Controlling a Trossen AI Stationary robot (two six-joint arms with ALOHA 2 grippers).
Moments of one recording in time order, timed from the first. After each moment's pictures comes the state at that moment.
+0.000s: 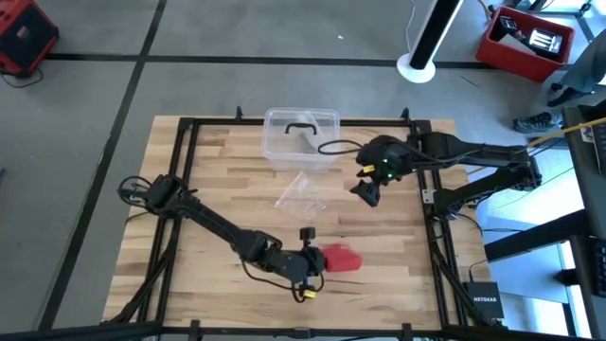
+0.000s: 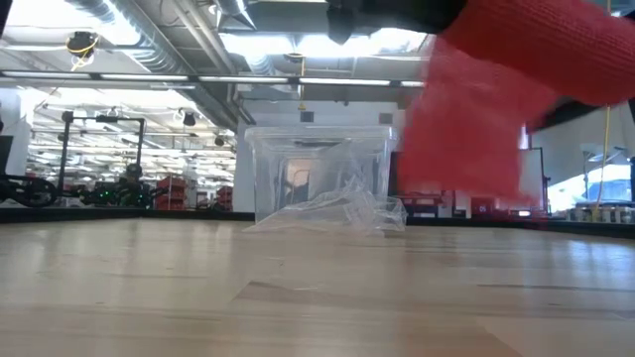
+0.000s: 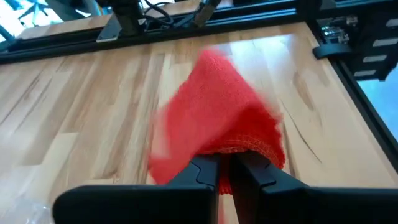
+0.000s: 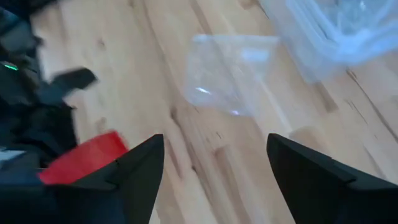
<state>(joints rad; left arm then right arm) -0.46 1.97 1.45 -0.02 -0.49 -0.13 -0.05 1.24 1.33 -1.02 -0.04 0.44</state>
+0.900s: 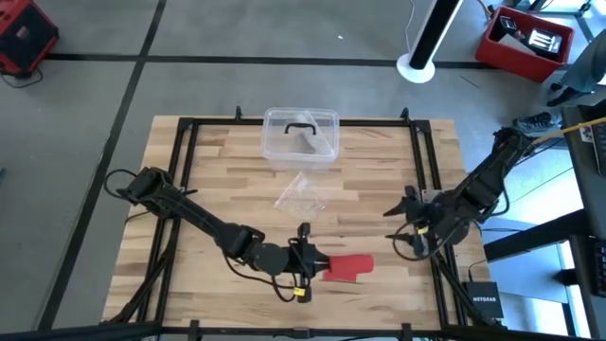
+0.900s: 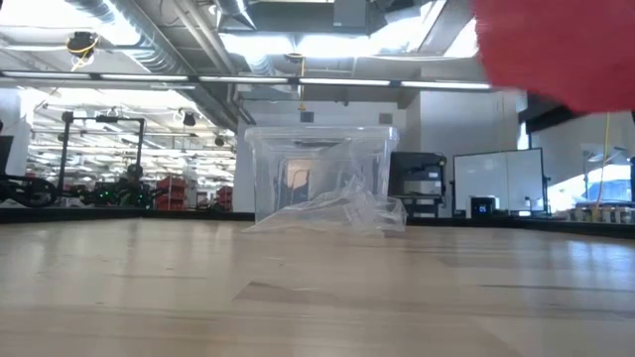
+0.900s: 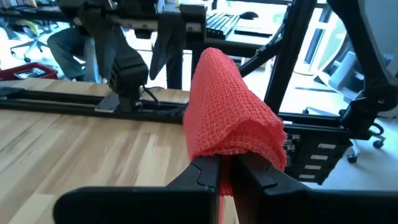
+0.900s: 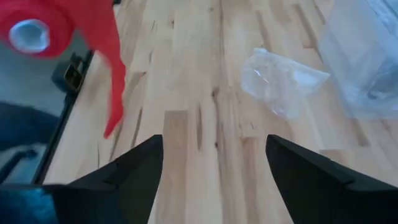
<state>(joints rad) -0.50 1.84 1.45 0.18 -0.50 -0.21 0.80 0.81 0.84 -0.81 0.56 0.59</state>
